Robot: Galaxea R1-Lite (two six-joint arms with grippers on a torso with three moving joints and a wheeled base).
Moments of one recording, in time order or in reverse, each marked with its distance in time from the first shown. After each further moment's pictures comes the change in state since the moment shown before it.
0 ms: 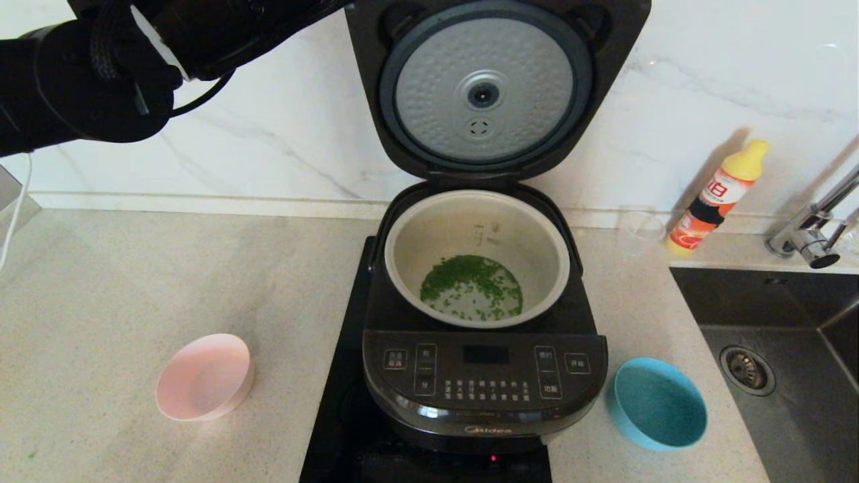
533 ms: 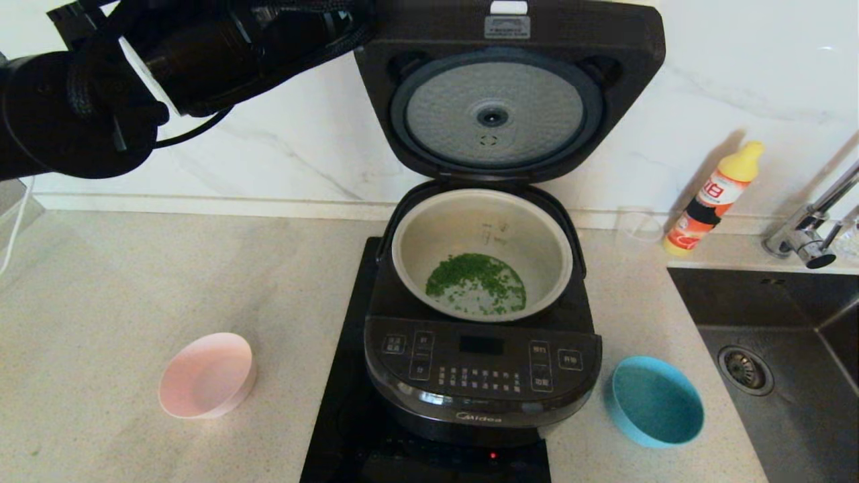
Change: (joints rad) left arm -0.009 -0.074 0.224 0.001 -0.005 0.028; right arm 0.000 0.000 0.000 0.000 0.000 0.000
